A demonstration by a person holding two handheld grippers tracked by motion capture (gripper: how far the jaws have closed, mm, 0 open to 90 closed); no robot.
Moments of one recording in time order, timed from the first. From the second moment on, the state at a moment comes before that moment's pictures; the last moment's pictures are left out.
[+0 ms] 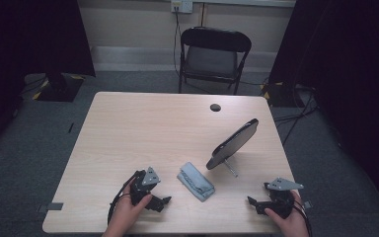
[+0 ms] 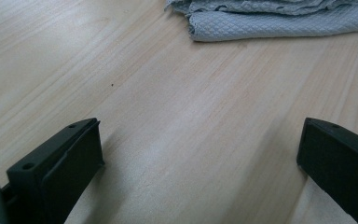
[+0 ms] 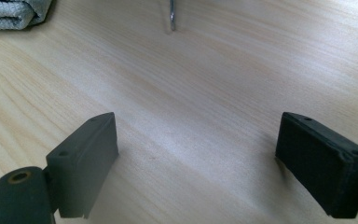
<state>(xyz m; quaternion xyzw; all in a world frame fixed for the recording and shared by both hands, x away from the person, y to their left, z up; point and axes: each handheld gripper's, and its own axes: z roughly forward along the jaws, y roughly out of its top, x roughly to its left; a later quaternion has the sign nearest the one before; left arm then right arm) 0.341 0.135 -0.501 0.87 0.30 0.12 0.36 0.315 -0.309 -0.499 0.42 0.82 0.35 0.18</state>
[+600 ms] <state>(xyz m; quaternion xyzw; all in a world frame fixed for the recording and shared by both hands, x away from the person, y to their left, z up) 0.341 0.138 -0.501 0.87 0.29 0.12 0.37 0.314 -0.308 -0.499 0.42 0.81 0.35 0.18</state>
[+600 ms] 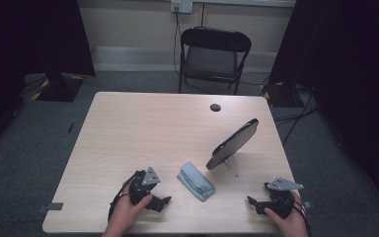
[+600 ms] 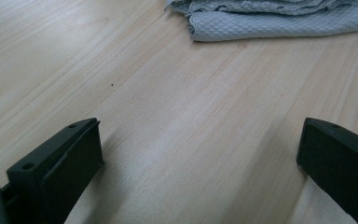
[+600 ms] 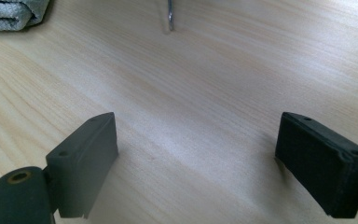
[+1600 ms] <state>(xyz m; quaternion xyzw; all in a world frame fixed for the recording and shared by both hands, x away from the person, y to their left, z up) 0.381 0.063 -0.472 0.89 0.22 0.07 0.41 0.315 -0.308 -0.499 0.42 0.81 0.35 0.19</state>
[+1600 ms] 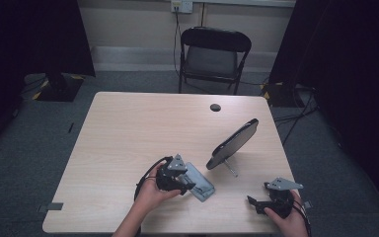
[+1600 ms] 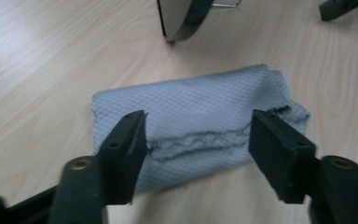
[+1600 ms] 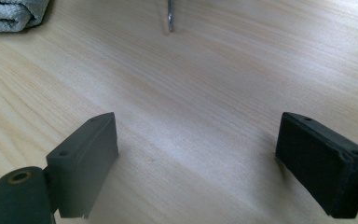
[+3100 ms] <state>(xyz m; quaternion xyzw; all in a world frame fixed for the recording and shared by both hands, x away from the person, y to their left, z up) 0.370 0.066 -0.486 0.88 0.26 0.09 0.39 0.315 -0.307 -0.499 0.43 0.81 0.35 0.19</state>
